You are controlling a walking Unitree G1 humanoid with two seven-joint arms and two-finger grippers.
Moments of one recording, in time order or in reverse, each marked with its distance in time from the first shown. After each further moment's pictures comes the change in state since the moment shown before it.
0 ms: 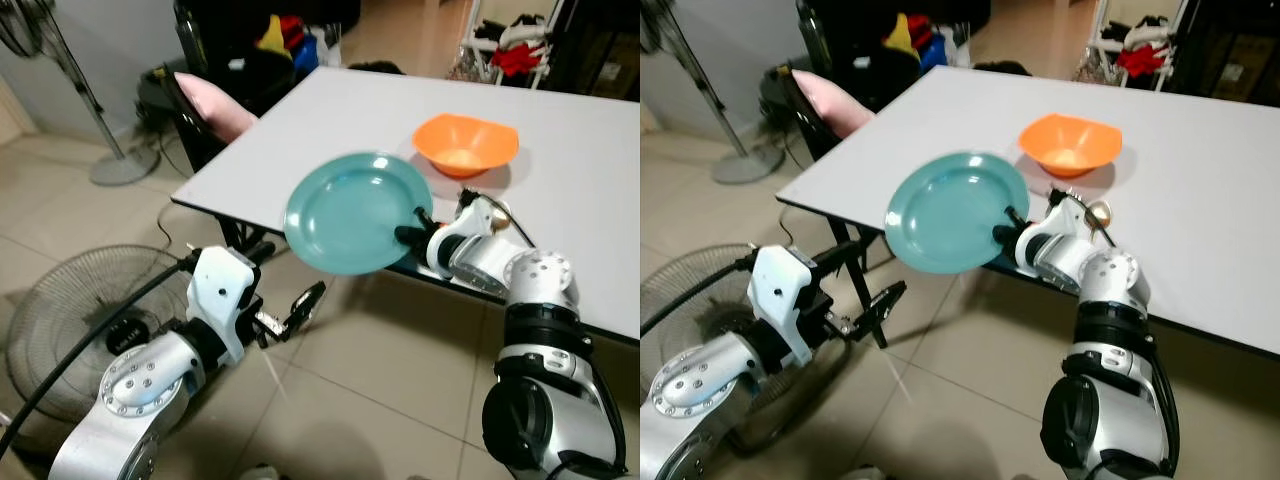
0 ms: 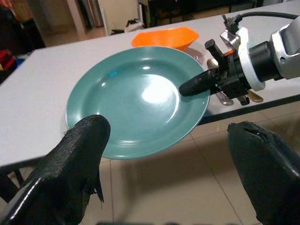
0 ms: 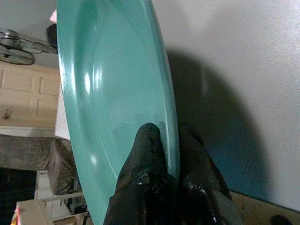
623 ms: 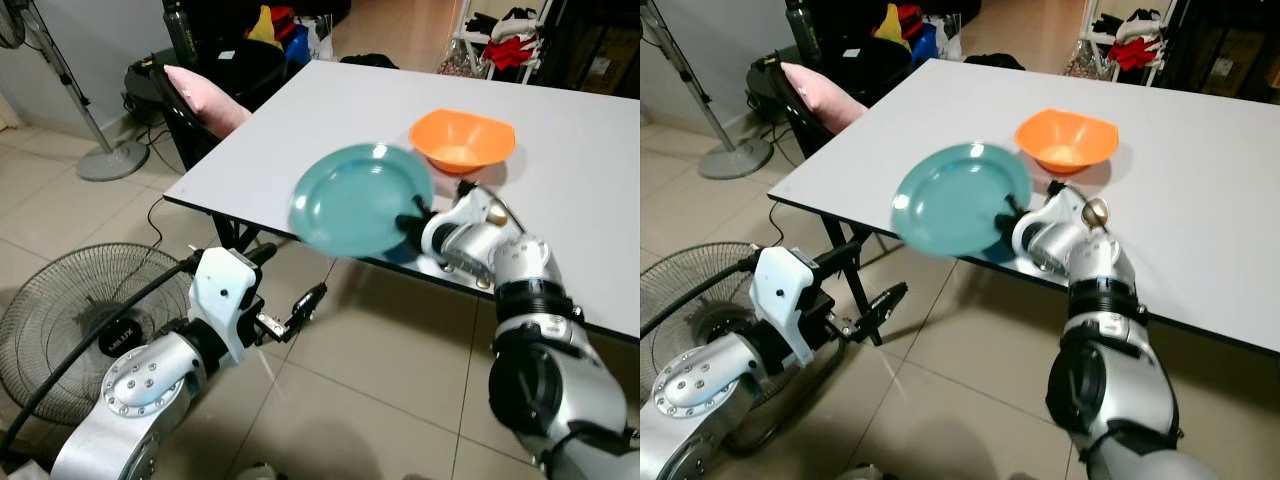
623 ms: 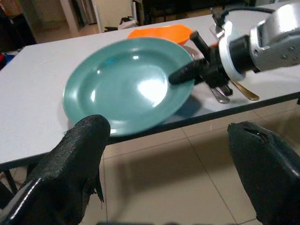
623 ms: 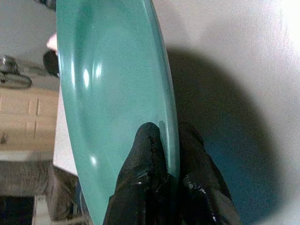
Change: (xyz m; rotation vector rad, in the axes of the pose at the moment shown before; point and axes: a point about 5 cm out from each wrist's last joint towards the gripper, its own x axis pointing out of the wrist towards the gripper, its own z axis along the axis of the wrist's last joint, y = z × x) left arm 0.001 -0.002 -0.001 -0.006 0.003 -0.012; right arm 0.017 0.007 0.018 0.046 -0.087 -0.013
